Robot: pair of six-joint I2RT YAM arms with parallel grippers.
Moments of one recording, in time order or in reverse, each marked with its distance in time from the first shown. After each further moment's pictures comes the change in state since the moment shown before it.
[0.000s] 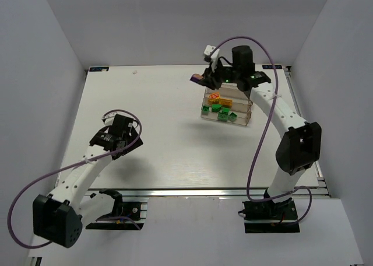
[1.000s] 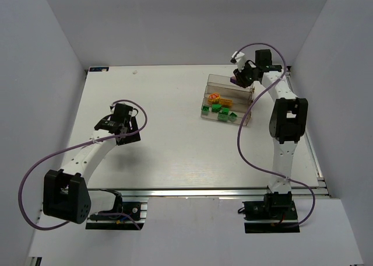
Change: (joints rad) left arm 0.090 0.241 0.091 0.117 -0.008 0.391; right arm -0.355 0.478 0.321 -0.213 0.221 -0.264
